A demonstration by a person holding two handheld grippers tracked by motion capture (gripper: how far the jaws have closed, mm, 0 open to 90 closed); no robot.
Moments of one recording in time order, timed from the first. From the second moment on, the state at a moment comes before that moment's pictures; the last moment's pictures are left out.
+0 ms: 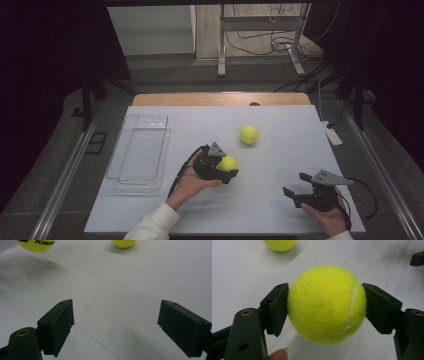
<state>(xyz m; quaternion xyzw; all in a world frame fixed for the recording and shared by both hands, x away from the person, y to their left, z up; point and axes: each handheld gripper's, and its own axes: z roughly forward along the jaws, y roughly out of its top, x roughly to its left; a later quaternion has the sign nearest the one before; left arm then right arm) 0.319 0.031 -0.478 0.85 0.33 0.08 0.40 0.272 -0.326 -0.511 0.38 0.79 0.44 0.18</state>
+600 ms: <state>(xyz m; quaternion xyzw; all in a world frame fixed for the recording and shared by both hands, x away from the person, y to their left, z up) 0.315 0.042 -0.469 0.84 0.33 0.09 0.42 0.272 -0.328 -0.510 0.38 0.79 0.44 0.18</state>
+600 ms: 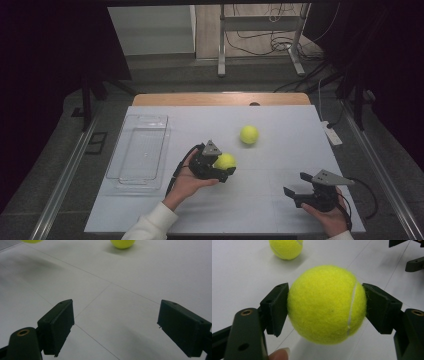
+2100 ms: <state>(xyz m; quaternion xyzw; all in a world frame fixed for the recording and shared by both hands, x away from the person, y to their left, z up) 0.310 0.072 -0.435 0.81 0.33 0.13 0.47 0.272 -0.328 -0.510 0.38 0.79 0.44 0.18</state>
